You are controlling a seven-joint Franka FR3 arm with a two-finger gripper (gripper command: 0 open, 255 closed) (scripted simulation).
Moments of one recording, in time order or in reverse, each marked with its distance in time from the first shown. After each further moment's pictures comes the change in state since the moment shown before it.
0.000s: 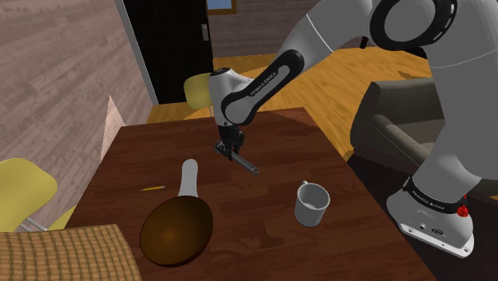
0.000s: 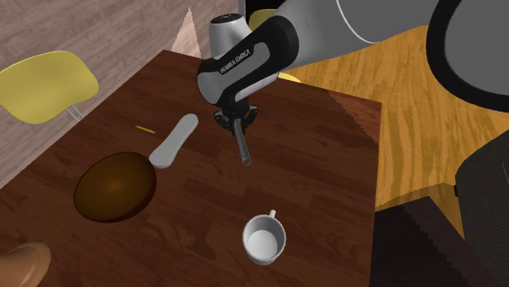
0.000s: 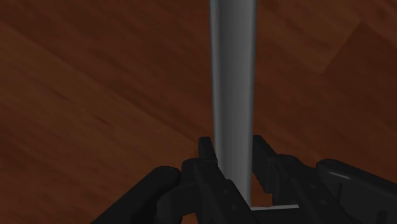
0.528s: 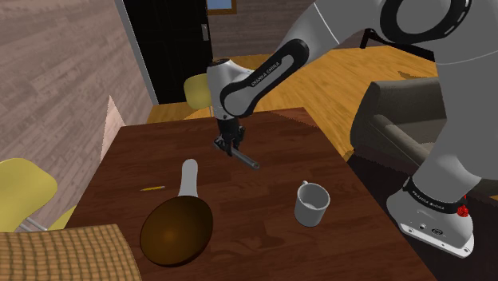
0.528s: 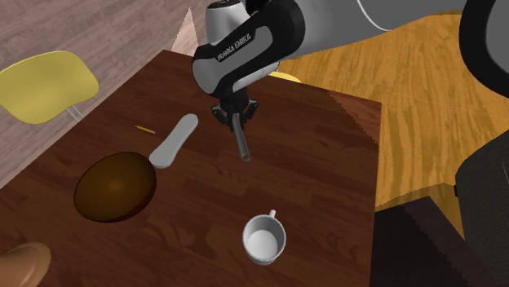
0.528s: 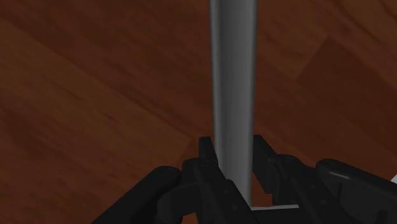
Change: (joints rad) arm -0.006 -0.055 0.014 -0.009 0.016 -0.049 -0.007
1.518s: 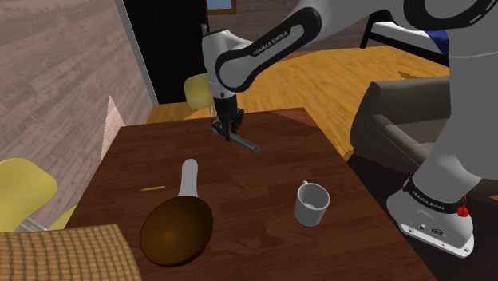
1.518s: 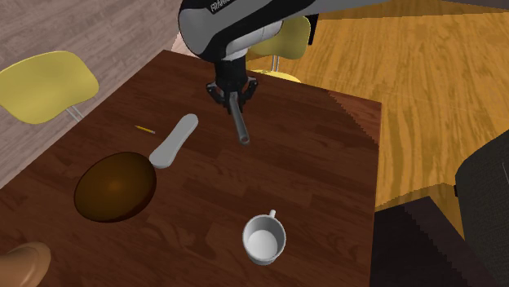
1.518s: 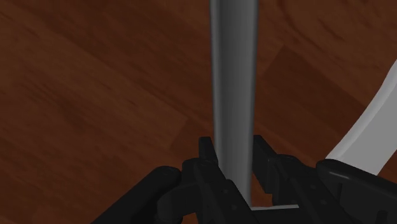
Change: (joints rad) arm -0.013 -0.111 0.019 0.043 0.031 -0.152 -0.014
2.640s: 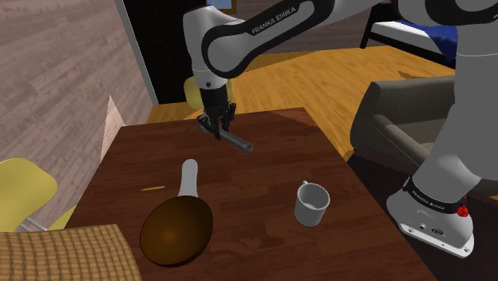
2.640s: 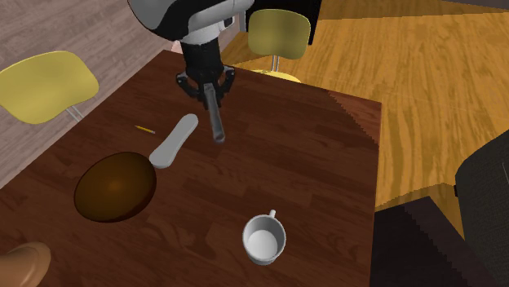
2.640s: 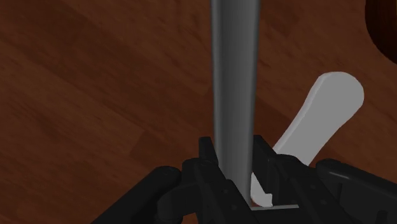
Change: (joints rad) arm 0.070 -0.054 0.040 0.072 0.012 -0.123 0.096
